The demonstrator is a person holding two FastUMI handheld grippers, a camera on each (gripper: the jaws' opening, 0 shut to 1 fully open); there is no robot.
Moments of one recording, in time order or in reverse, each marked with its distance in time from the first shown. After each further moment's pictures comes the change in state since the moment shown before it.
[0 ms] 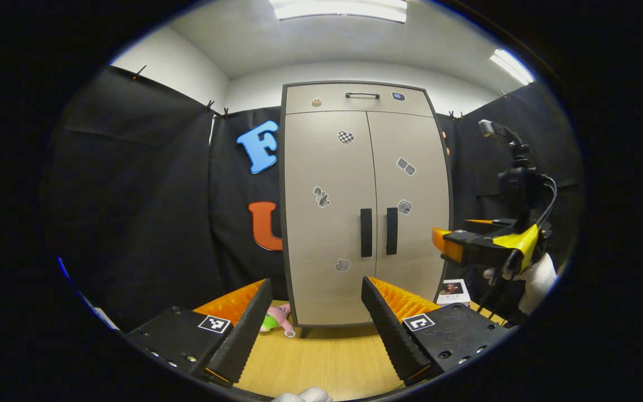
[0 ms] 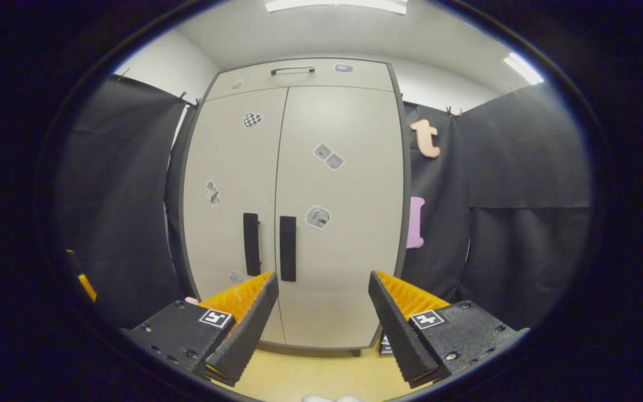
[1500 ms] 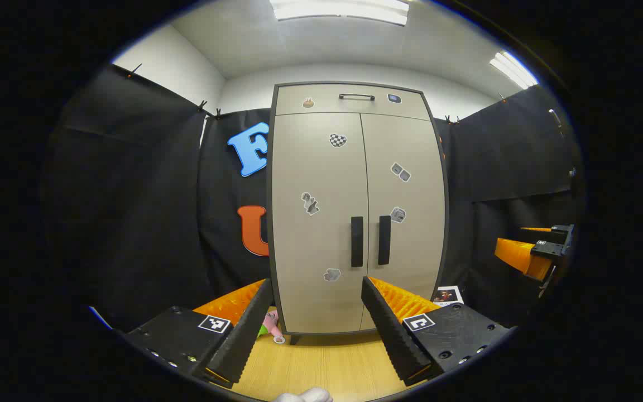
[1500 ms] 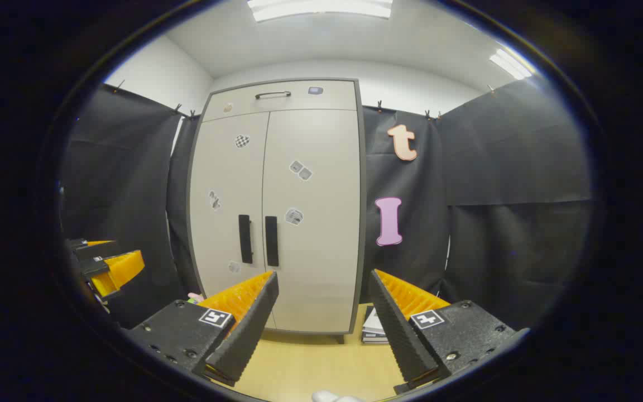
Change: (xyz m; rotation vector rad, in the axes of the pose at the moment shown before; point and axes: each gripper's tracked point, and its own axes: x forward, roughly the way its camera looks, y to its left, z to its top) left arm 0.029 -0.024 0.012 -0.013 -0.030 -0.053; right arm -0.139 -0.068 0.000 0.037 -0.024 -0.041
